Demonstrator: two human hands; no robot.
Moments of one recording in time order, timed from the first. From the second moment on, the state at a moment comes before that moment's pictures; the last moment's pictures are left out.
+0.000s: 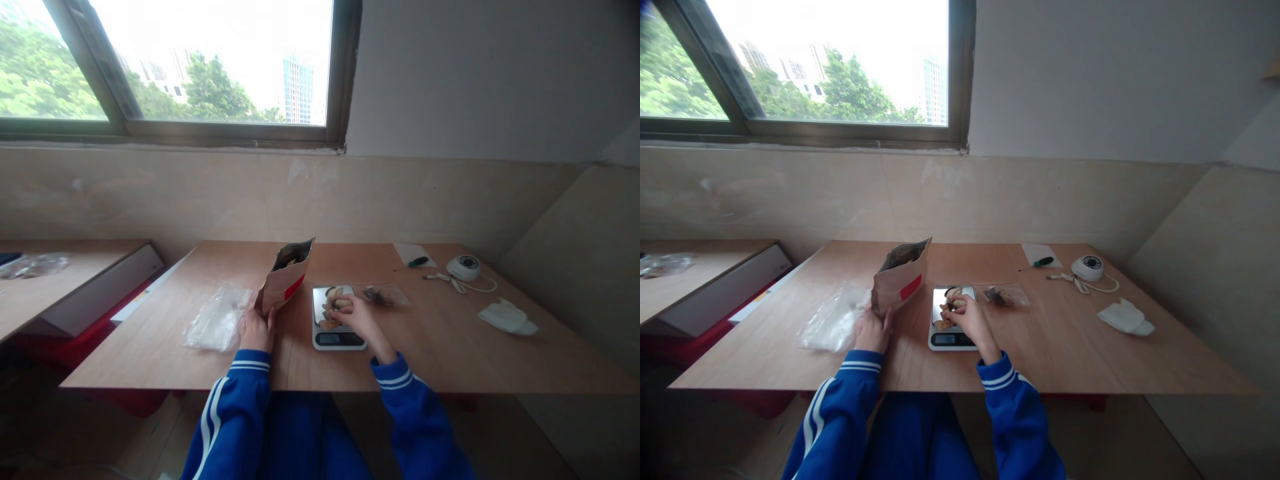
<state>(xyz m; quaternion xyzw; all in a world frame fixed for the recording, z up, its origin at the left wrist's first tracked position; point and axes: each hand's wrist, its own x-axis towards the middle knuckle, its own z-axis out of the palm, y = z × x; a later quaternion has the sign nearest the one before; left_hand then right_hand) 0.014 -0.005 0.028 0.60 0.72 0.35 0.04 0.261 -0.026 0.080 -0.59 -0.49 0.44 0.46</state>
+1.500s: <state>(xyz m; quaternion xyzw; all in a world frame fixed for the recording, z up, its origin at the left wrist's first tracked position) 0.008 0.000 0.018 0.61 0.71 0.34 0.04 0.257 -0.055 0.088 -0.59 -0.42 0.49 0.49</state>
